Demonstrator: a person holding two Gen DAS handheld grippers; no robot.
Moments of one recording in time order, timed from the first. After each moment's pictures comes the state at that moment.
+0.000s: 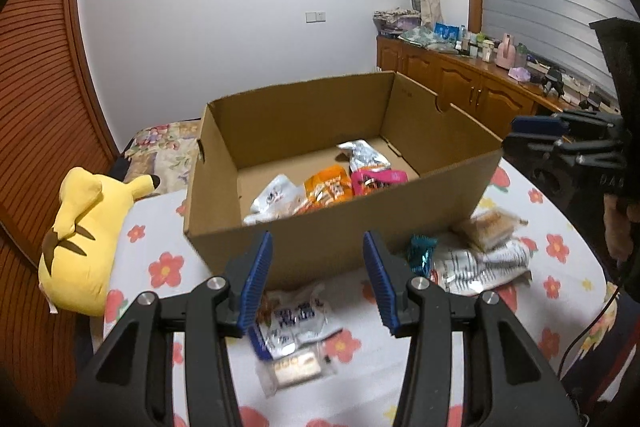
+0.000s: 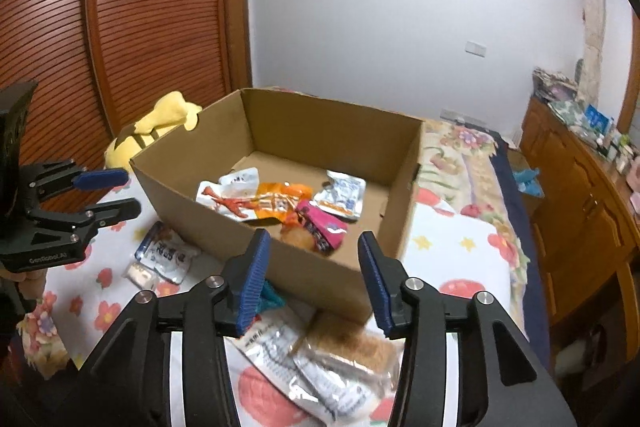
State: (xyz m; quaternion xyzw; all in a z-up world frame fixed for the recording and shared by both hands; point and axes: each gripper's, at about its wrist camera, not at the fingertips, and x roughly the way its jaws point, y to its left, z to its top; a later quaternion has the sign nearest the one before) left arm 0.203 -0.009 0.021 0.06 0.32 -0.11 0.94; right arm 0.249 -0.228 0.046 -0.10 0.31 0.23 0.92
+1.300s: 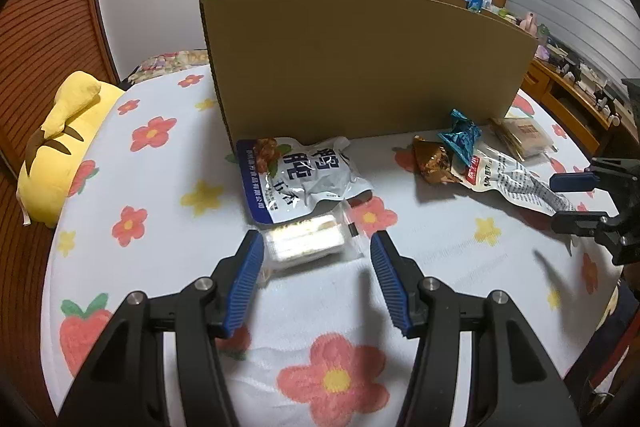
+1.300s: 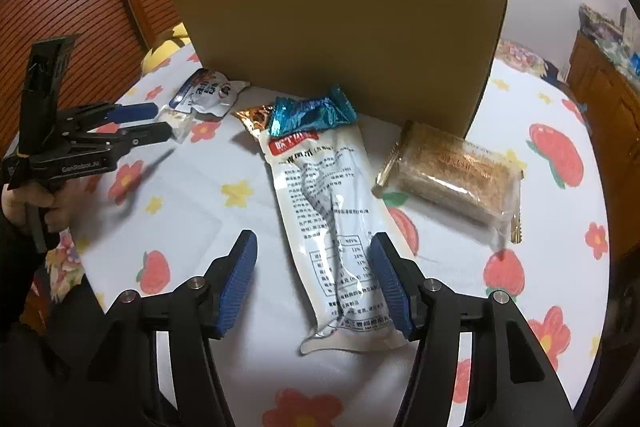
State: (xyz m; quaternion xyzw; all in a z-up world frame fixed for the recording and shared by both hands) left arm 0.177 0.021 -0.084 0.01 0.40 -0.09 0.91; right arm 0.192 -0.226 -0.068 -0.10 0.43 0.29 0.85
